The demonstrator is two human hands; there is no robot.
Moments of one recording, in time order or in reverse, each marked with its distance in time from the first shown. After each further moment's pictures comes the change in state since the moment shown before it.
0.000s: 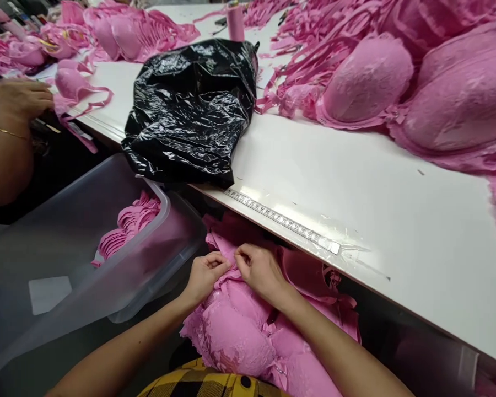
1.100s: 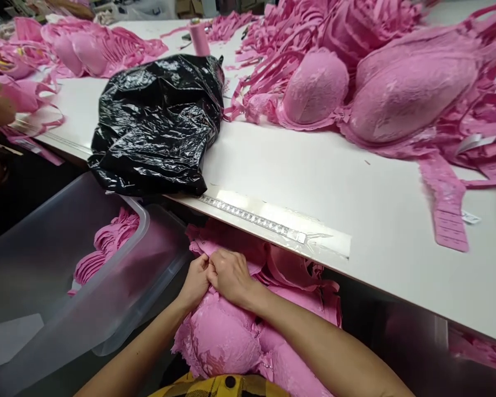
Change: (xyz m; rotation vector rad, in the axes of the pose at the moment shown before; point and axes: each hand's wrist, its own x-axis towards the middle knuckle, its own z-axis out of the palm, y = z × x) left_hand 0.012 0.001 0.016 -0.176 -0.039 -0.067; right_hand 0.008 -0.007 0.027 -0.147 0.118 -0.089
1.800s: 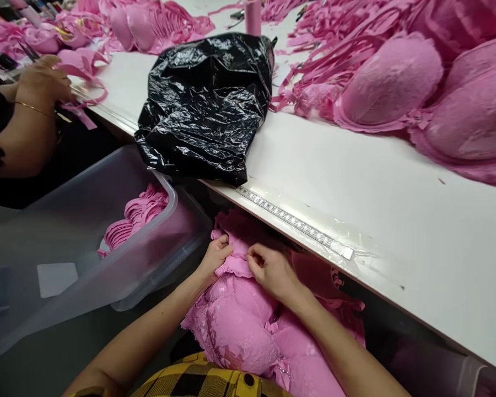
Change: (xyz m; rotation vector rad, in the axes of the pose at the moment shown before) left_hand 0.019 -0.003 -0.005 -0.181 -0.038 -0.049; right_hand -0.010 0.026 -0.034 0.266 -0.142 0.085
